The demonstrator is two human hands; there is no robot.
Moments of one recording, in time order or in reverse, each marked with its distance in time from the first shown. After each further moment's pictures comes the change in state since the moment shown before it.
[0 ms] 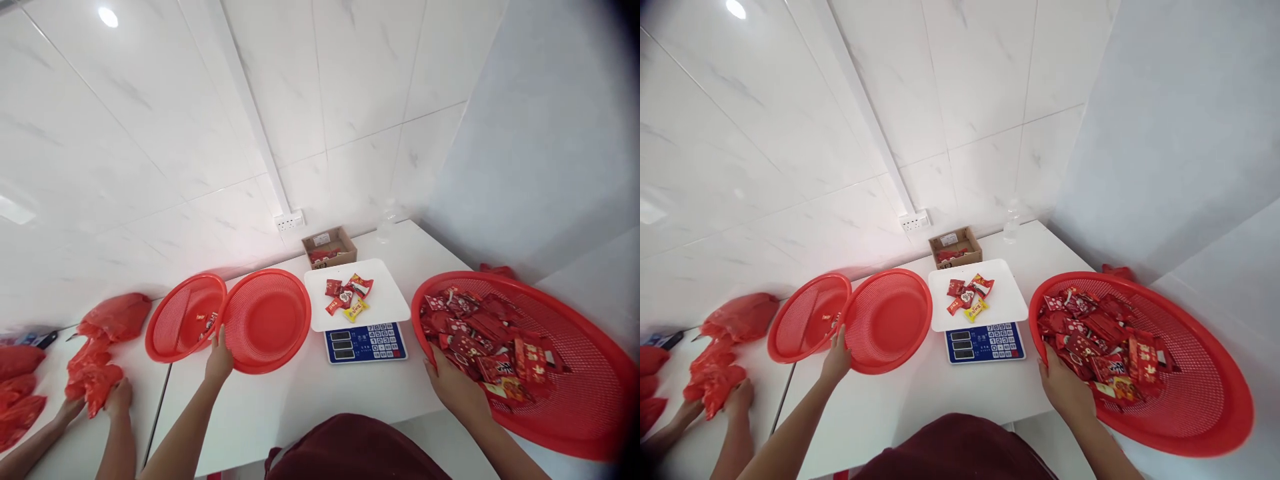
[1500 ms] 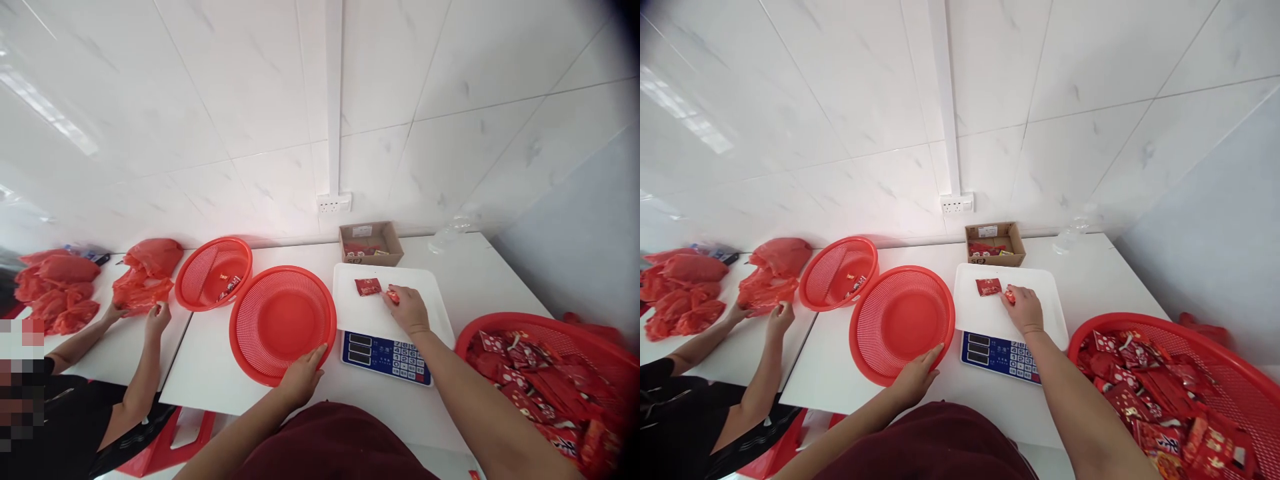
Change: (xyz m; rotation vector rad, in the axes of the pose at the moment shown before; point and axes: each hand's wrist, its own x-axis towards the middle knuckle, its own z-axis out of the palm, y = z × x) left_hand -0.119 0.140 0.034 -0.400 -0.469 0.440; right_hand 0.157 -0.135 0.007 0.251 0.491 -0.696
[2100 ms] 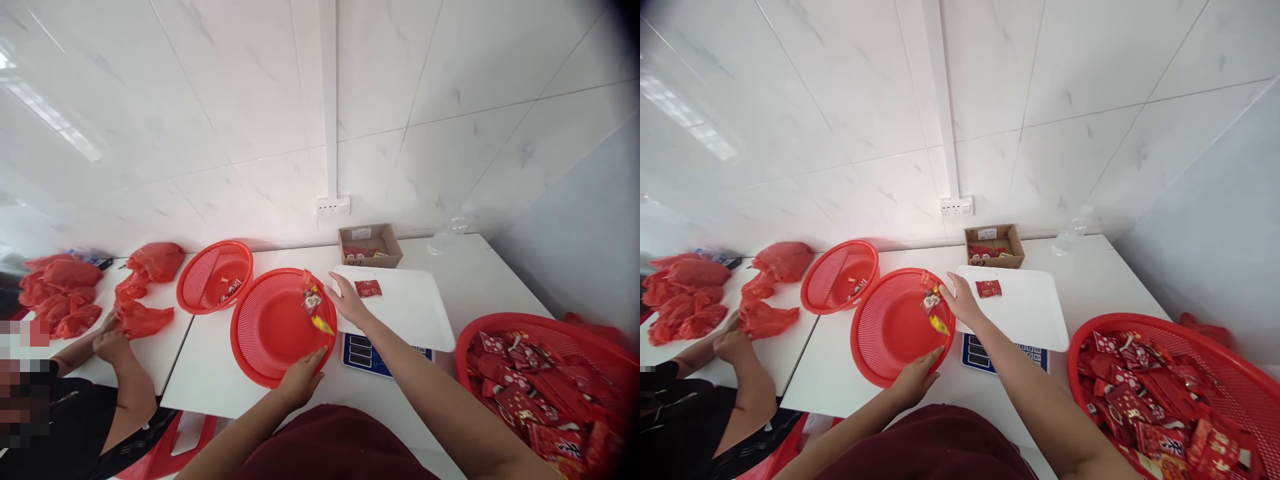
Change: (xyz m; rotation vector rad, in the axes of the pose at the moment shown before) left_hand 0.000 -0.004 -0.001 0.018 -0.005 0.012; right_hand 0.016 -0.150 0.013 0.639 -0.310 0.062
